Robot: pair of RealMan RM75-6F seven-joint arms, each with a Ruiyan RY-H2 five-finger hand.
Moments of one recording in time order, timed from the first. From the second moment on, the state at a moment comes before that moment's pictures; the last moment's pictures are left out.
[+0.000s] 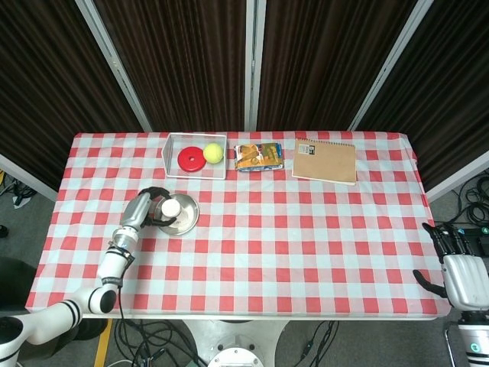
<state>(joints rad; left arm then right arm) -0.64 -1.72 -0.25 -1.06 1.16 0.85 -0.37 0.06 -1.05 0.05 -1.66 -1.52 1.48 0.02</state>
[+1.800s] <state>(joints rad) -0.63 -1.66 -0.23 -1.15 1.23 0.83 -0.44 0.07 -1.04 0.05 -1.67 -1.52 1.47 0.02</state>
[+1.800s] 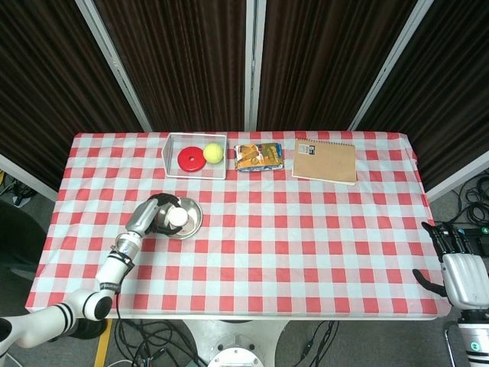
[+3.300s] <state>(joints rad) -0.65 -1.71 -0.33 -0.90 1.07 0.82 -0.41 0.05 -1.04 0.04 -1.64 -1.54 1.50 0.06</state>
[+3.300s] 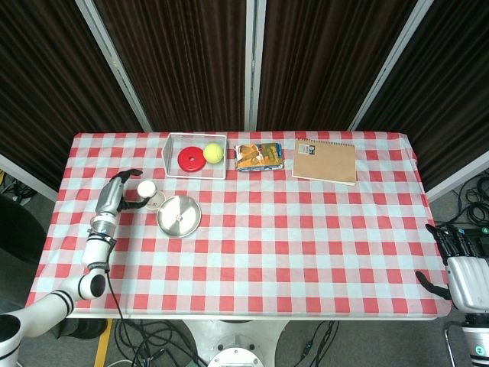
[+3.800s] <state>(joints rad) -0.41 -1.45 -0.21 -1.19 1.23 1.23 -0.19 0.05 -1.06 0.05 -1.57 -1.53 1.51 0.15</state>
